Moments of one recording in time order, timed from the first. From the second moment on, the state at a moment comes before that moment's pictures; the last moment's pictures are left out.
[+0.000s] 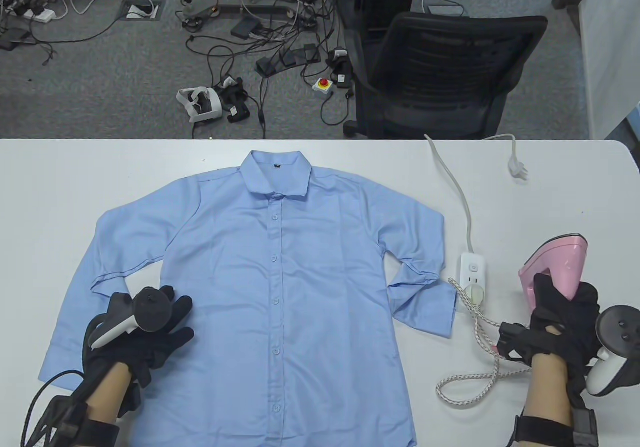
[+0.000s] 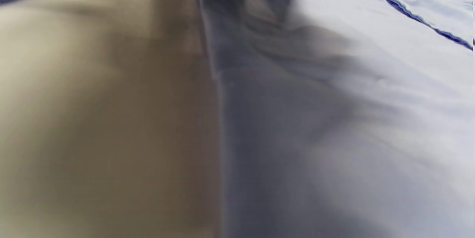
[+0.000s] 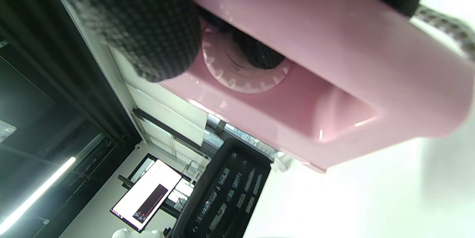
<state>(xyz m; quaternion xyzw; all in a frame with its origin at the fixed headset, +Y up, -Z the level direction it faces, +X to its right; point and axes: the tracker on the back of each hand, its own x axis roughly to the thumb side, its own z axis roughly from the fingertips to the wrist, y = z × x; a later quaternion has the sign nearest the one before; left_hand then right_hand) -0.330 -0.777 -0.256 -0.28 -0.05 0.08 0.96 0.368 -0.680 -0.218 -0.37 -0.22 0.79 0.44</state>
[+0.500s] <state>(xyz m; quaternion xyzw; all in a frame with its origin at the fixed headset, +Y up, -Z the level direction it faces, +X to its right) -0.315 -0.790 -0.259 -0.28 -0.05 0.06 0.96 0.368 -0.730 -0.260 -0.37 -0.13 0.81 0.43</state>
